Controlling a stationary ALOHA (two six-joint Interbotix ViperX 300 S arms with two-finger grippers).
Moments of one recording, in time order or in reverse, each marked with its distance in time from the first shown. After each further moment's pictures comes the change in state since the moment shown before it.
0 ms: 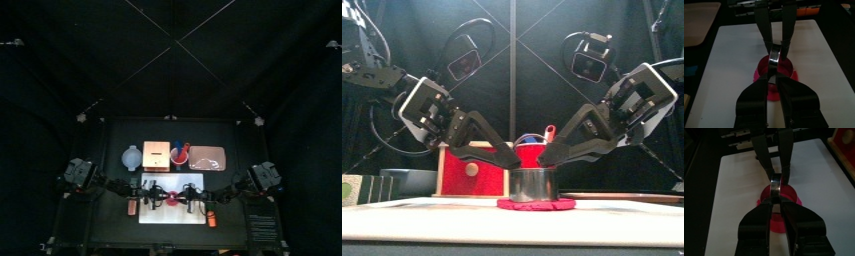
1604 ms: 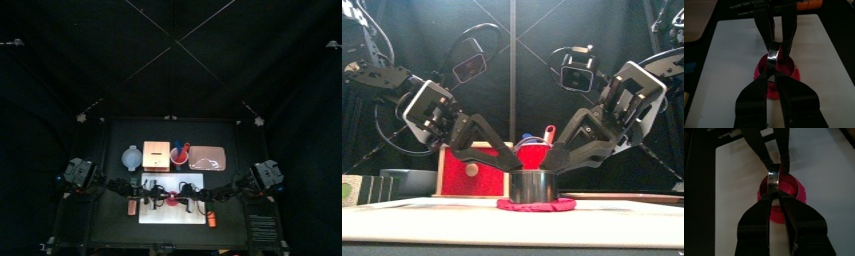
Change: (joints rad) left arm 0.000 0.028 -0.020 -0.002 0.086 -0.002; right arm -0.015 -0.020 -0.015 0.084 0.313 0.003
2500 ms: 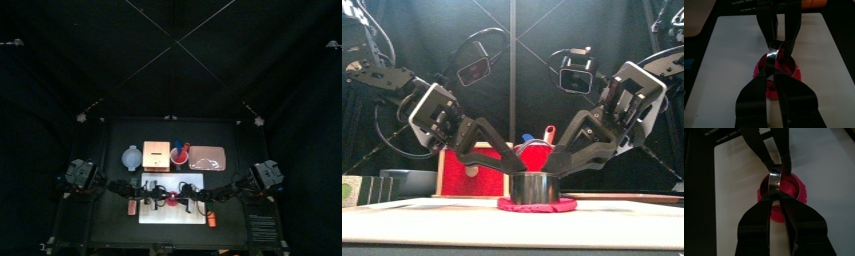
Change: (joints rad) left arm -0.023 0.032 -0.028 -0.057 0.034 0.000; right arm 0.005 0.008 -0.011 0.028 0.020 0.000
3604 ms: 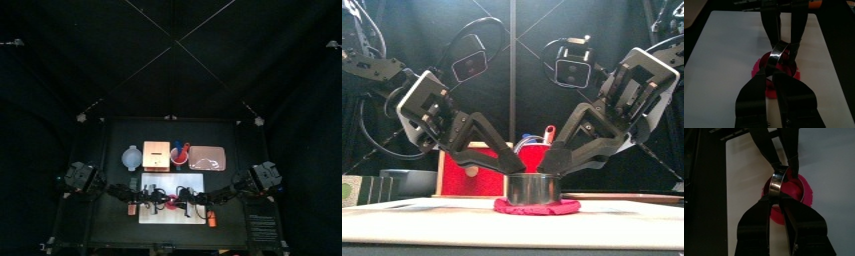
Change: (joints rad) left arm -0.080 0.011 -0.011 -0.118 0.000 0.000; right arm 0.008 0.029 -0.043 -0.018 0.032 -0.002
